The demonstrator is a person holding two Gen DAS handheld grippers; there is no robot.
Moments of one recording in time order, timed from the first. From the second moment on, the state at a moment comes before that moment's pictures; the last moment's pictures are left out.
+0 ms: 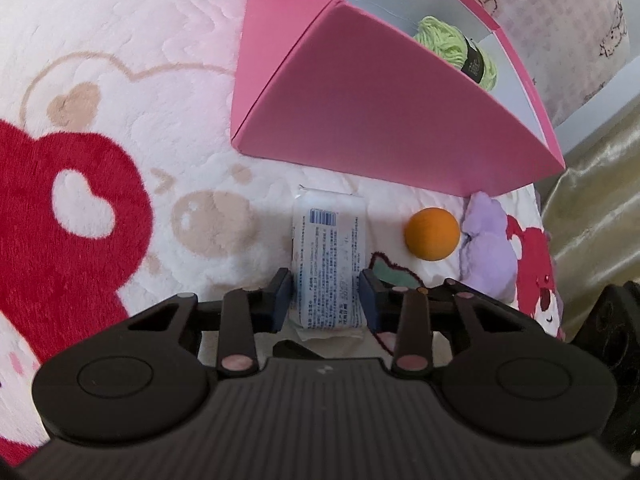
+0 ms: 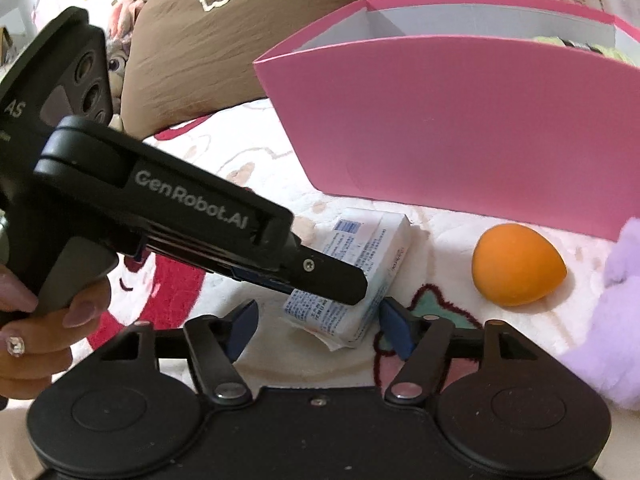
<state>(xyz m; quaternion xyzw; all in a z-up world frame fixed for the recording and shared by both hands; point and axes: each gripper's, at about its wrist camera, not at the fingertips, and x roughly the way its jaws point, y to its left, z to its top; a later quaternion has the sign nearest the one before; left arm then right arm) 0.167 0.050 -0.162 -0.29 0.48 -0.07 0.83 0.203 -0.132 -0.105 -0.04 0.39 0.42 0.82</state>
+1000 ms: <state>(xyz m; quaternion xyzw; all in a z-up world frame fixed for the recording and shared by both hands) 0.083 0.020 -0.082 -0.30 0.45 -0.09 0.84 0.160 -0.164 0.001 -0.08 0.37 0.42 0.82</state>
